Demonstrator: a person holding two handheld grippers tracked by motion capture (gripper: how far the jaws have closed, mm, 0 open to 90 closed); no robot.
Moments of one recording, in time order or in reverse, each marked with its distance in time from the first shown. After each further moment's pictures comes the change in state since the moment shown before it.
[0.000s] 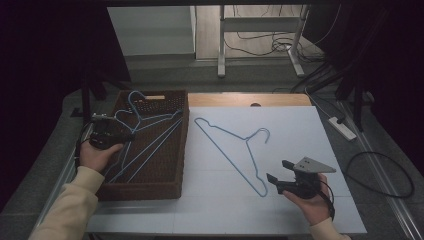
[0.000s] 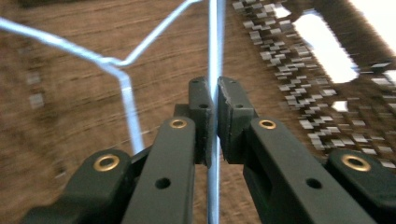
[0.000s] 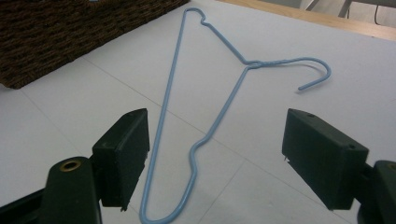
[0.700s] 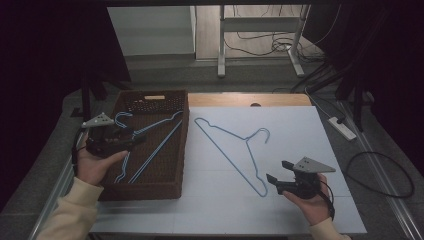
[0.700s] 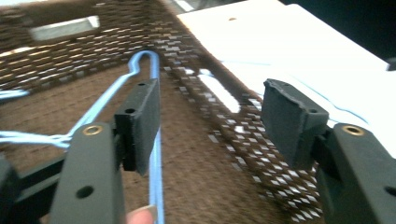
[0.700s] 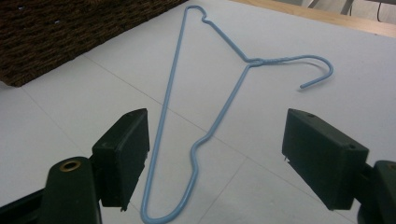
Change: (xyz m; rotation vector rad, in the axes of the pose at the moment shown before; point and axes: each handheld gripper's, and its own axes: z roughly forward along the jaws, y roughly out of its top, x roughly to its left) left arm -0.076 -0.009 -0.056 -0.238 -0.139 0.208; right arm 0.000 0.000 0.001 0.008 0.004 0.000
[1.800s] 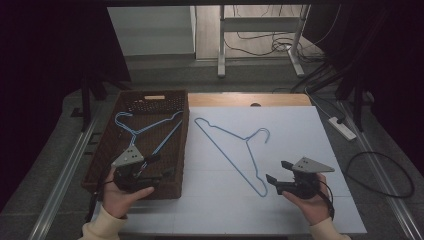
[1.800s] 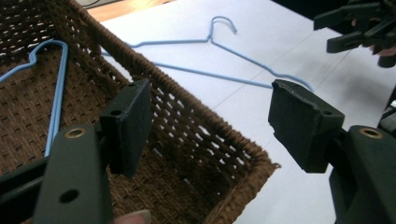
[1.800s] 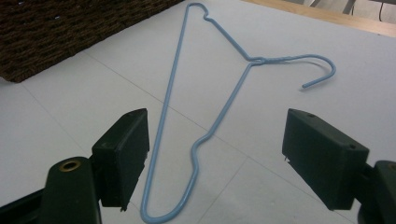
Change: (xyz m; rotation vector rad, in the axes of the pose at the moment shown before) left arm -0.078 -0.047 0.024 -0.008 -0.084 0.116; right arm 0.001 0.000 0.001 0.009 0.003 -0.015
